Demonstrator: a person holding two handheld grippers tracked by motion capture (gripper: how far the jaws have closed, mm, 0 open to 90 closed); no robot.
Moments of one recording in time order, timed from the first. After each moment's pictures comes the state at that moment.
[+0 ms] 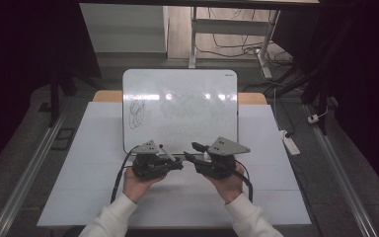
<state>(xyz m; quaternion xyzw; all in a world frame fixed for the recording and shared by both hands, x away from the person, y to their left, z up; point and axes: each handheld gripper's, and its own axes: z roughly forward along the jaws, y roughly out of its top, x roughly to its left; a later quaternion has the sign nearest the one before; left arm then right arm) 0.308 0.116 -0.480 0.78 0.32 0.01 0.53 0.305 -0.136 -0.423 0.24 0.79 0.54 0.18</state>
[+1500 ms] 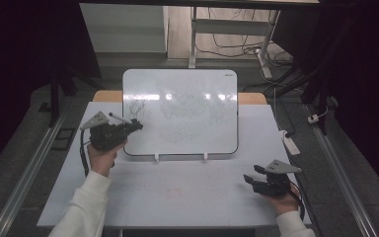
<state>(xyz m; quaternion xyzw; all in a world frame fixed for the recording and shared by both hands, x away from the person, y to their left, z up) 0.348 0.226 -0.445 0.68 0.40 0.16 0.59 0.310 -0.309 -0.510 0.36 0.82 0.41 0.20</state>
